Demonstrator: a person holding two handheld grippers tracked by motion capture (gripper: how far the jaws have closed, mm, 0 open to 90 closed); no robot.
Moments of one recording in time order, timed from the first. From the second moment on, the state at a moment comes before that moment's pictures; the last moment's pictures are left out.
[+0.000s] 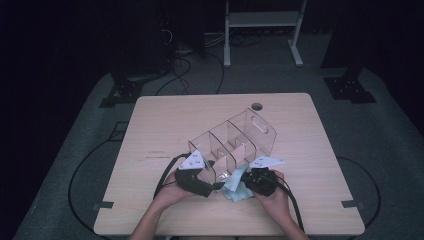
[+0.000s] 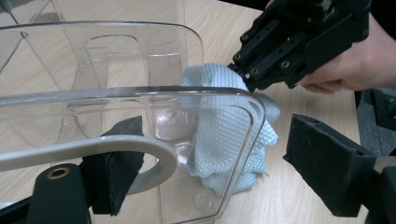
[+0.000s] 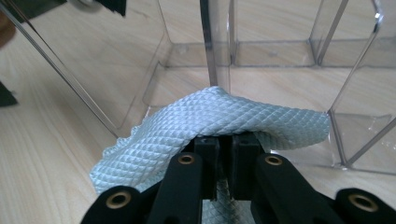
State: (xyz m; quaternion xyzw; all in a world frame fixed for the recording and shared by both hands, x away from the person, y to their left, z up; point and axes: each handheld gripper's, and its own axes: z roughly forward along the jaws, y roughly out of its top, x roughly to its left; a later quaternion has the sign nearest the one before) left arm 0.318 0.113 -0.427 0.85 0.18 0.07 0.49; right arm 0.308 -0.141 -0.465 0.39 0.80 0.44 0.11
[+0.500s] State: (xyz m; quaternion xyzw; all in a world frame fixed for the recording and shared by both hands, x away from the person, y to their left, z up) left arm 0.319 0.113 -0.426 0.85 0.19 0.07 0.48; right arm 0.309 -0.138 -0.462 0.38 0.80 0.46 0.11
